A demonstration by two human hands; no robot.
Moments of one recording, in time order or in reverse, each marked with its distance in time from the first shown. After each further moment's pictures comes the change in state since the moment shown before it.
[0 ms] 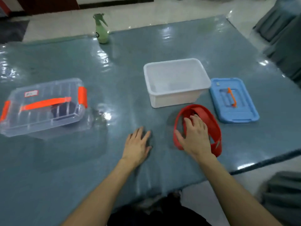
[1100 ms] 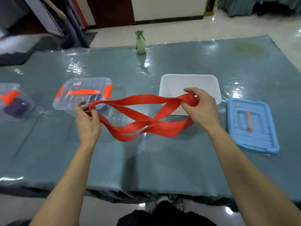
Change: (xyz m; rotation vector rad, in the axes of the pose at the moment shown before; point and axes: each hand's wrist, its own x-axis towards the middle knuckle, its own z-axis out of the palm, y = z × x) left_hand -0.087 -0.059 -0.149 -0.669 1.095 -0.710; right_hand 0.096 -0.010 -0.122 0.805 0.032 -0.277
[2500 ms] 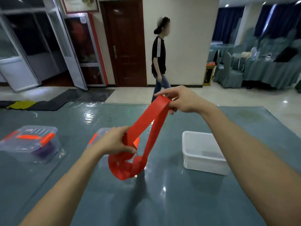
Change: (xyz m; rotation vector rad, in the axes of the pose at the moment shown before) left_hand 0.115 0.105 -0.101 0.428 -0.762 0.459; right_hand 0.108 -0.275 0.020 -0.112 -0.522 -0.374
